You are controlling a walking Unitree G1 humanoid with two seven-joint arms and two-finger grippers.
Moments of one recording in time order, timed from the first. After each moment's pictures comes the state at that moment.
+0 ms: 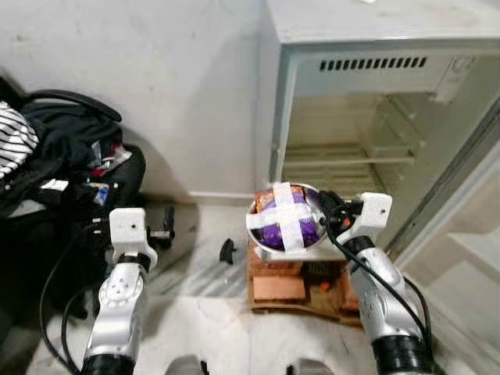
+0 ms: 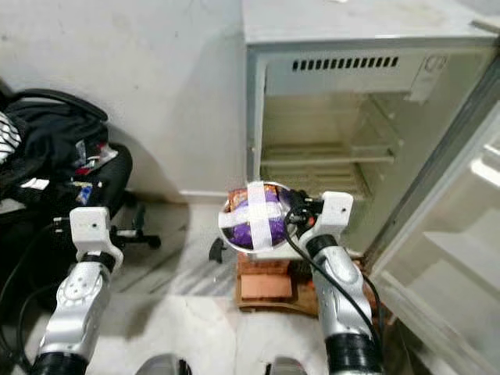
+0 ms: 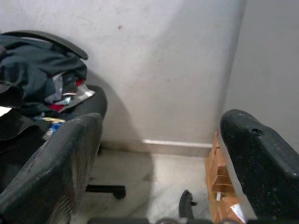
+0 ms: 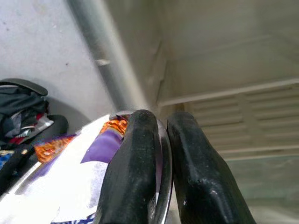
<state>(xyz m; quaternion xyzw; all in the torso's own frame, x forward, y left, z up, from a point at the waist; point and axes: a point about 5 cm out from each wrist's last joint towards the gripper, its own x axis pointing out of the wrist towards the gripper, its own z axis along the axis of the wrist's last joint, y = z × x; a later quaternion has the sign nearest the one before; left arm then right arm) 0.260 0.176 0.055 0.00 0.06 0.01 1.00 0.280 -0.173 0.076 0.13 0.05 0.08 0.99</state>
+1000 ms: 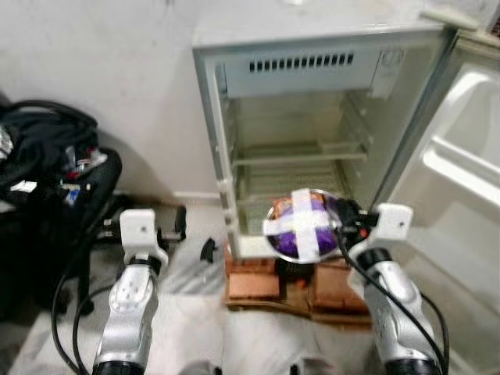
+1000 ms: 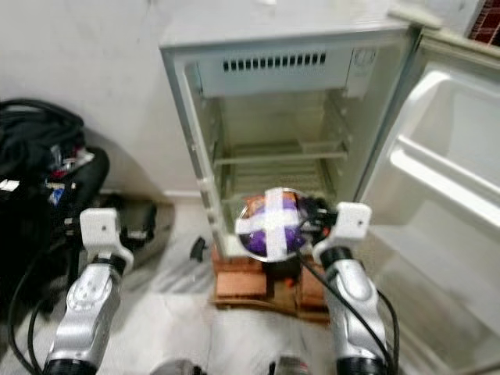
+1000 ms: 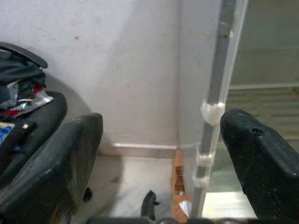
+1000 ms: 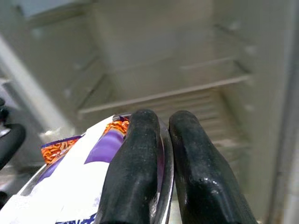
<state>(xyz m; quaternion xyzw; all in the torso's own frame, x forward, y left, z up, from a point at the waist) 0.252 0.175 0.056 0.00 0.05 0.01 1.00 0.259 -0.178 0.077 0.11 0.03 0.04 0.99</state>
